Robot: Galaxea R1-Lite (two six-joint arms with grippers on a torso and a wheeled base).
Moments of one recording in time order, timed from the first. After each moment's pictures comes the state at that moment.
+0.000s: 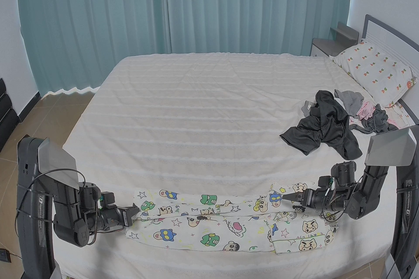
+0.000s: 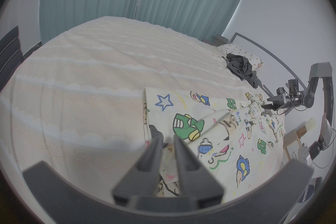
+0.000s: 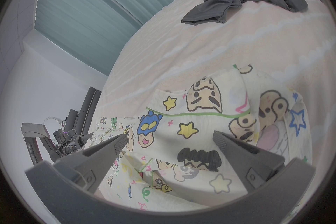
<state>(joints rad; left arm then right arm) -0.02 2.54 -0.34 -1.54 -0.39 -0.14 0.11 2.41 -0.56 -1.11 0.45 0.44</state>
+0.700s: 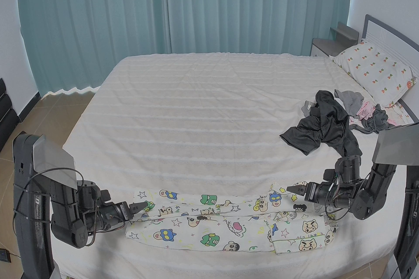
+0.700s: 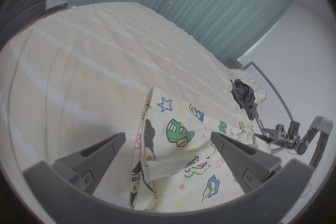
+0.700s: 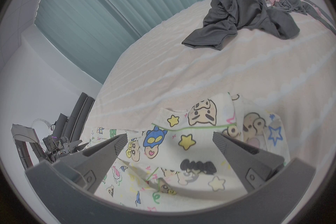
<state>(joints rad) -0.07 2.47 -0.29 -1.55 -0.34 -0.43 0.17 2.26 -0.42 -1.18 0.27 0.48</state>
